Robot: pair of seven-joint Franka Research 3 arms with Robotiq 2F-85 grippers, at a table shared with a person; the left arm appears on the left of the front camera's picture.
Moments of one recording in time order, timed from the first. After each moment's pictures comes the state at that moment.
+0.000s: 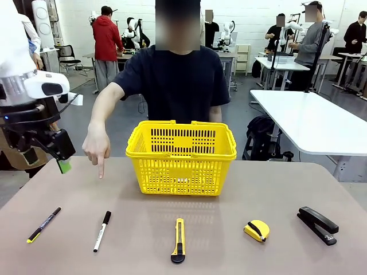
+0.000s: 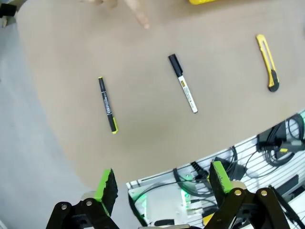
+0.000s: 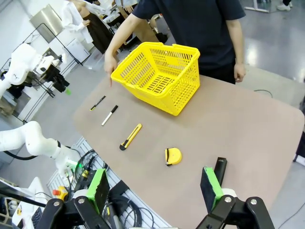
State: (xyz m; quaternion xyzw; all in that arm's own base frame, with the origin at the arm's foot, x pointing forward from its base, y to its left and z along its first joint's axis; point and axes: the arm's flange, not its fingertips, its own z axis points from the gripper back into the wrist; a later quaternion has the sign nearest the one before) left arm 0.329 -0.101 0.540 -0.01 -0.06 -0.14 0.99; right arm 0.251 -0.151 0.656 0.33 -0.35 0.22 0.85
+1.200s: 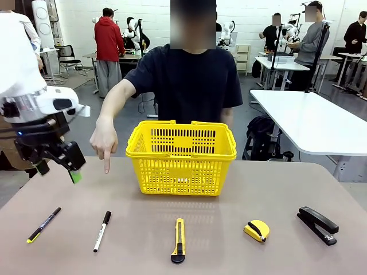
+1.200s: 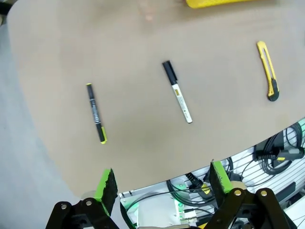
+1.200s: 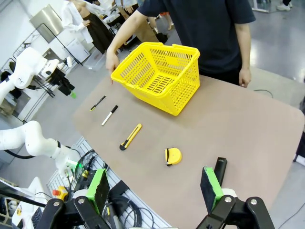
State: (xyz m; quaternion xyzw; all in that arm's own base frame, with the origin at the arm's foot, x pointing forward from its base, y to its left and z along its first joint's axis) left arm 0.329 -0.118 0.511 -0.02 -0.06 -0.15 0.99; right arm 0.251 -0.151 0.656 0.33 -0.35 0.22 0.85
